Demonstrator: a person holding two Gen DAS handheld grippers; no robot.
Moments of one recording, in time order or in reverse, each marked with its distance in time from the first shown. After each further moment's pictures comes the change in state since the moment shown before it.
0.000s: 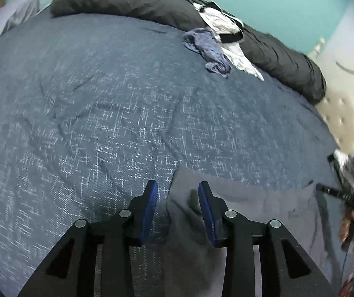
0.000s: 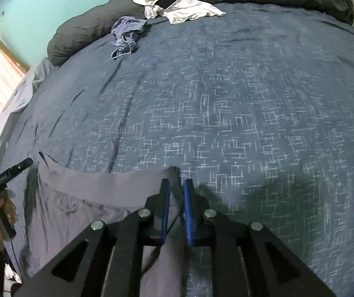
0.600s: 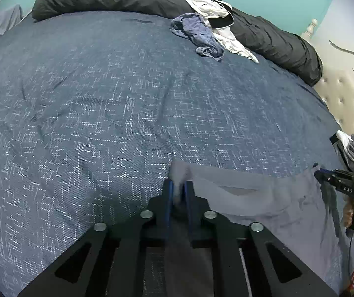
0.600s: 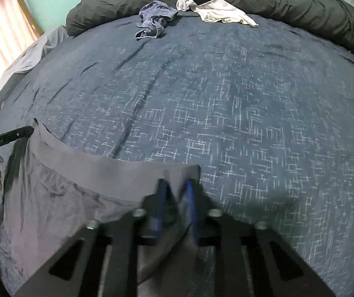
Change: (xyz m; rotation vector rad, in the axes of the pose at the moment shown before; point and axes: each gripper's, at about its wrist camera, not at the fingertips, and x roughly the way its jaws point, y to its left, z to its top) left arm 0.019 -0.007 -0.002 0.077 0.035 0.000; right arm 0.022 0.028 -0.005 -0.205 -0.004 -0.054
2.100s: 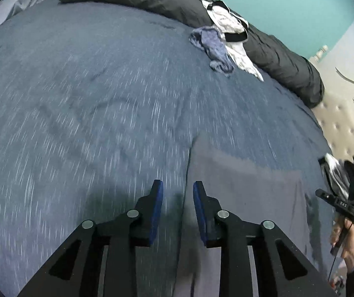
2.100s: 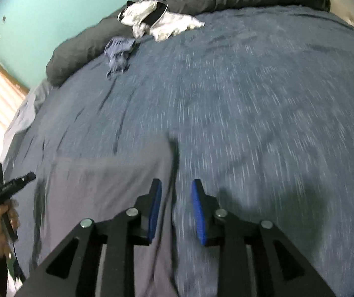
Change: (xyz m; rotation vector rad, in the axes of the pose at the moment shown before) left arm -0.057 0.024 -0.015 -0.155 0.040 -0.062; right arm -0.073 -0.042 -0.033 0.308 -0.046 0.081
